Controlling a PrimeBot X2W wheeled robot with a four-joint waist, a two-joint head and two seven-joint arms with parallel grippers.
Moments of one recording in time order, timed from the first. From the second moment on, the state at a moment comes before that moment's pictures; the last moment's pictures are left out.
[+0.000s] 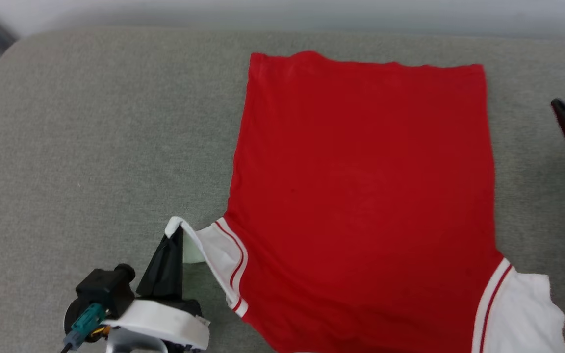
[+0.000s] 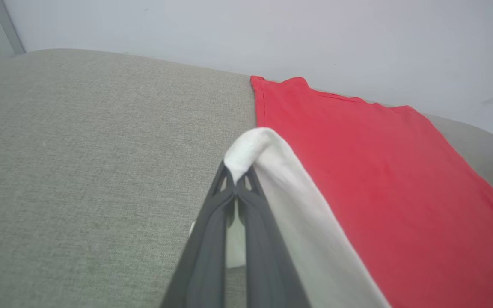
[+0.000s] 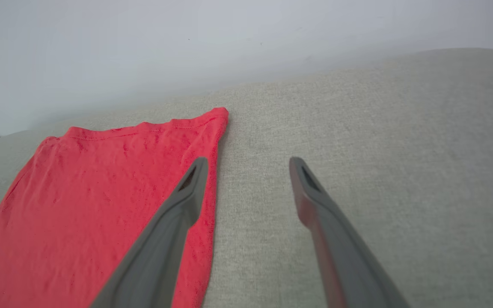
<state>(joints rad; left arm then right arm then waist) 0.01 0.28 -0.29 -0.10 -0.49 0.16 -0.14 -0.61 -0.34 -0.12 0.47 0.50 0.13 0.39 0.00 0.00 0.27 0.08</state>
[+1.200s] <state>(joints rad) -0.17 0.20 -0.36 -0.01 -0.47 0.06 -0.25 -1.05 -0.49 -0.01 0.64 0.39 0.13 0.90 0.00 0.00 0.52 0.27</state>
